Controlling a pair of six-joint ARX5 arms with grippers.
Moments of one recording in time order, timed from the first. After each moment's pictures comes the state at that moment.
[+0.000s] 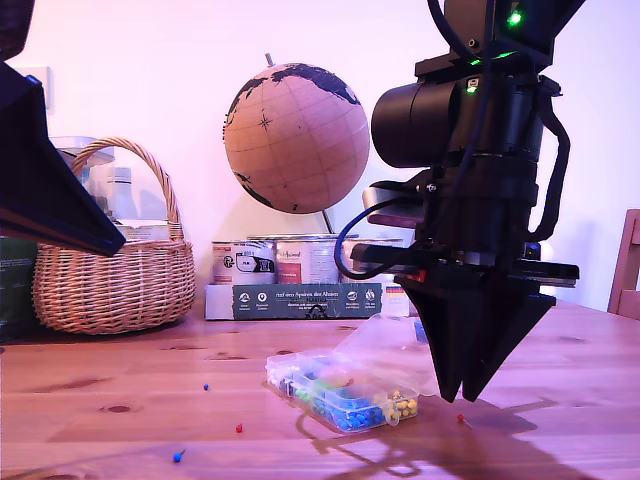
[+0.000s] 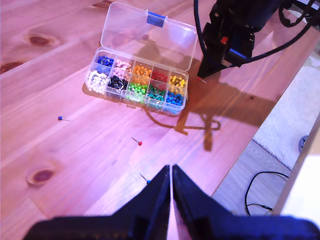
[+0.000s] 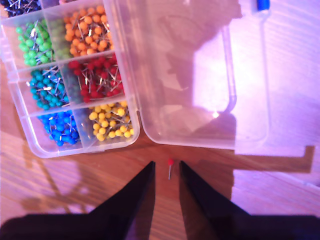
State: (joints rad) left arm -0.53 0.87 0.46 -0.29 0.44 -0.02; right arm 0.62 1.78 1.11 -0.75 -0.07 0.24
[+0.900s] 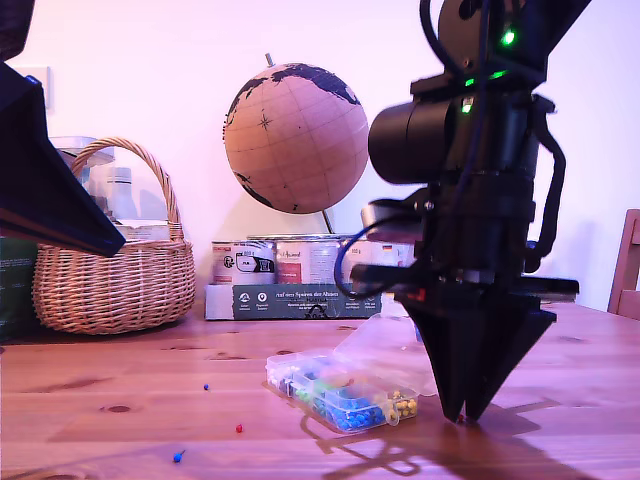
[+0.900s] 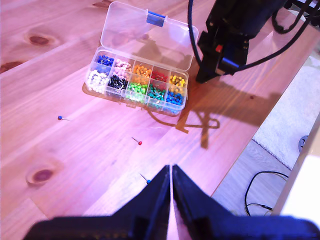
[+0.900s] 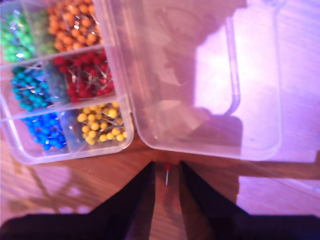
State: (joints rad) left arm -0.53 0.87 0.46 -0.29 0.44 -0.02; right arm 0.62 1.81 1.11 -0.74 -0.07 0.23
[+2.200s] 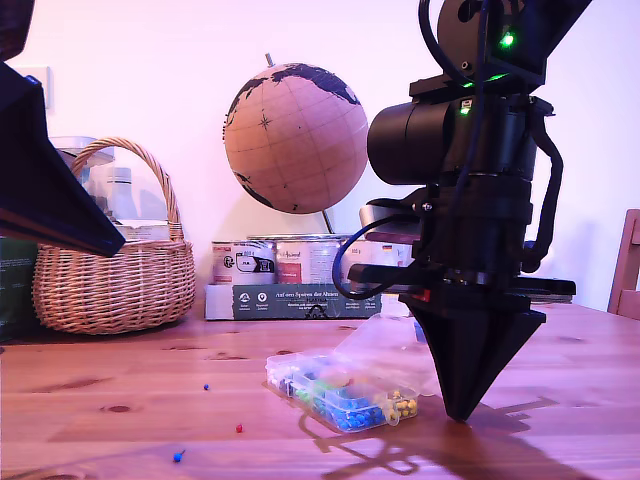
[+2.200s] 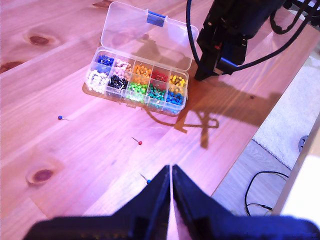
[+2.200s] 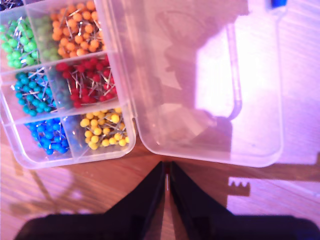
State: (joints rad) left arm -0.53 0.87 0.46 -0.29 0.44 -0.02; right arm 0.62 1.81 1.11 -0.73 -0.07 0.23
